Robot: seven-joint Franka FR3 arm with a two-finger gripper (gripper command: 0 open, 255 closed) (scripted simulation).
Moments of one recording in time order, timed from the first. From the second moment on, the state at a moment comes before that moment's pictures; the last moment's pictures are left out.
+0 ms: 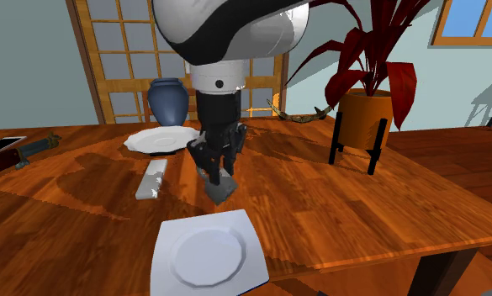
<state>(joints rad) 0.00 -0.40 -0.16 -2.20 -0.08 1.84 -0.13</state>
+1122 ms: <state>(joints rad) 0.04 -0.58 -0.05 -2.48 -0.05 1.93 0.01</state>
